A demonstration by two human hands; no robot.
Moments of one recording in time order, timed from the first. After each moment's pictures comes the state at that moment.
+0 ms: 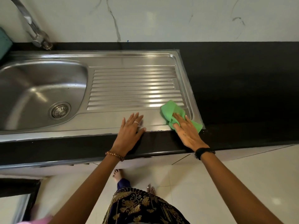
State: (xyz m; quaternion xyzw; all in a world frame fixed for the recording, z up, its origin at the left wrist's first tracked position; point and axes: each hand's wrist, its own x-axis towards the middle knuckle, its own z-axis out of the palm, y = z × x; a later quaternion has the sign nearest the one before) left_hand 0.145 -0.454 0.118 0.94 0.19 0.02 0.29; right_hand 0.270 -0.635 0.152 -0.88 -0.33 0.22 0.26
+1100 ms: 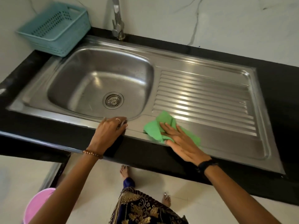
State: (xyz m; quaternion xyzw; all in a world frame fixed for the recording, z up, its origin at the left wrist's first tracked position) left_hand -0.022 -0.250 0.132 0.89 0.36 0.03 0.27; right_hand 0.175 -0.435 0.131 -0.73 -0.60 0.27 0.16
